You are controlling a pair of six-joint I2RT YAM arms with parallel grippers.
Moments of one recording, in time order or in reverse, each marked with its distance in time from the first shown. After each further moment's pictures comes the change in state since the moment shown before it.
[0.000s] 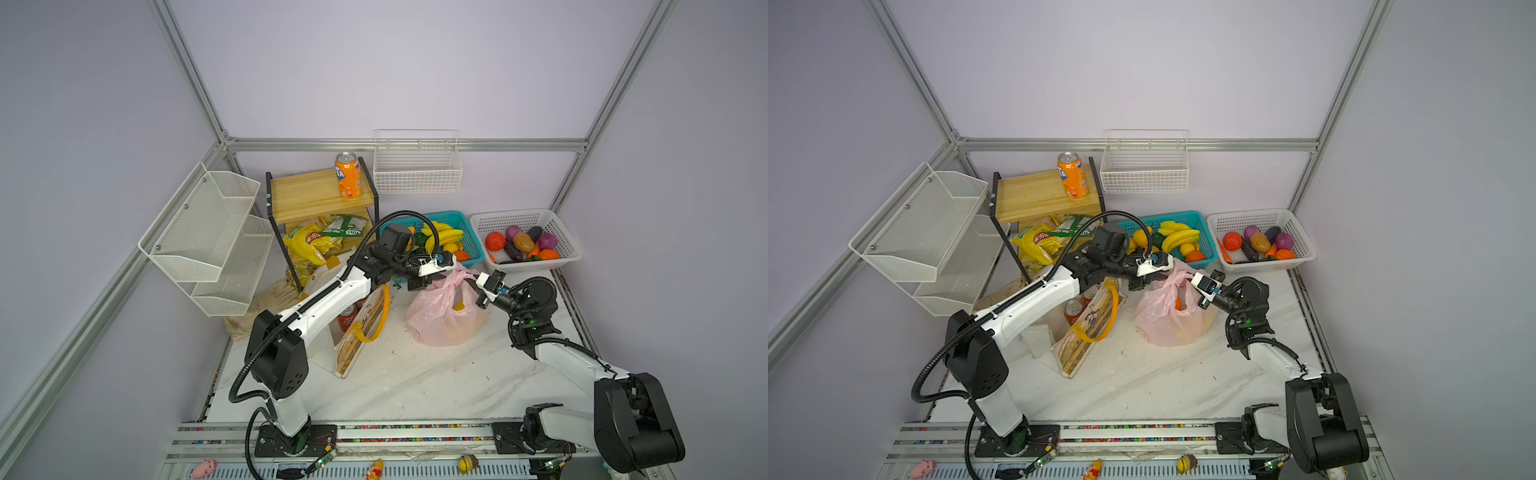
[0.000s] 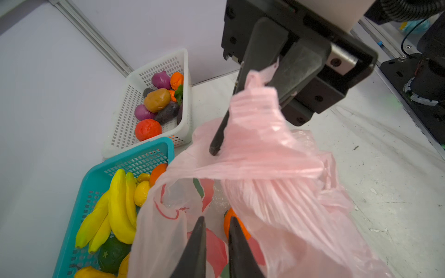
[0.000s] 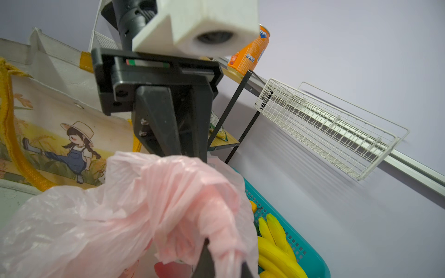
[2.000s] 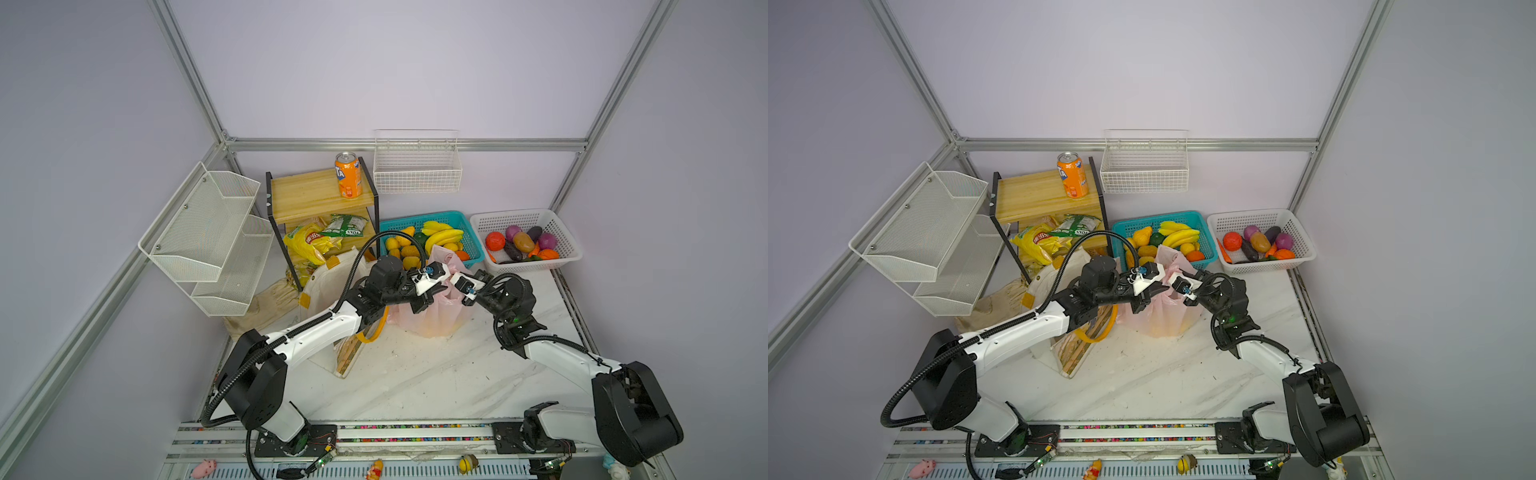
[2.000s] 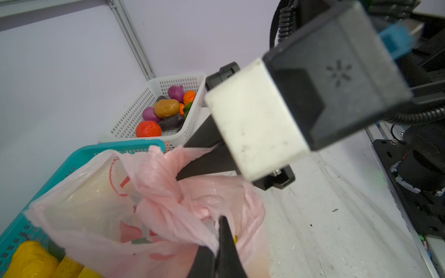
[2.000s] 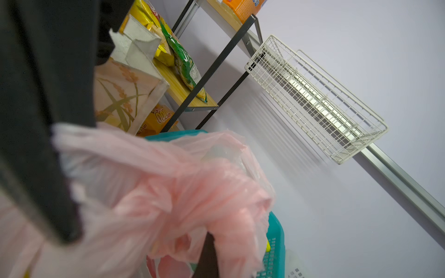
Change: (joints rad) left arm -0.092 -0.231 -0.478 0.562 -0.104 -0.485; right arm 0.173 0.045 0.044 -0.139 0.397 -0.301
